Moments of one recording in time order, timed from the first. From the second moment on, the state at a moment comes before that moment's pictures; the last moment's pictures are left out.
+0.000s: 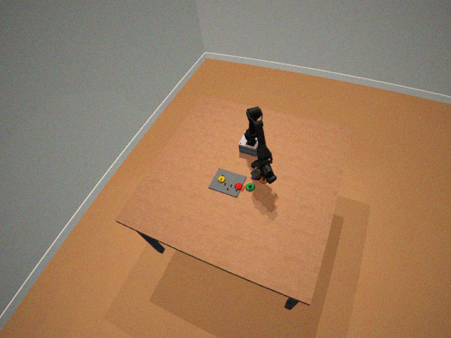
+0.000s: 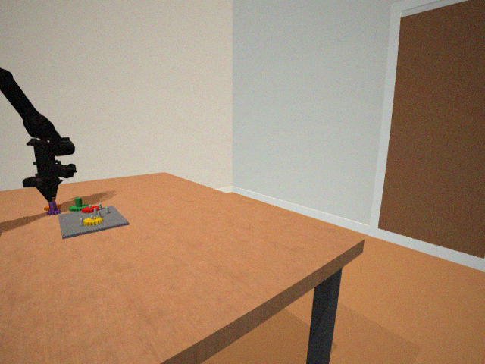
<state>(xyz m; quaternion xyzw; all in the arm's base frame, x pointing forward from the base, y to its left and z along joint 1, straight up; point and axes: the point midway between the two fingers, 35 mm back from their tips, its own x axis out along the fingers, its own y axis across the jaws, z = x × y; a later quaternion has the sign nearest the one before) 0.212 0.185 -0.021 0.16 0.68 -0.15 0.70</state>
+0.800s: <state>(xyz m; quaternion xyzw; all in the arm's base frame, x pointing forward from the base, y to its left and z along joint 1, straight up) 0.215 0.188 0.023 0.16 0.68 -0.15 0.70</state>
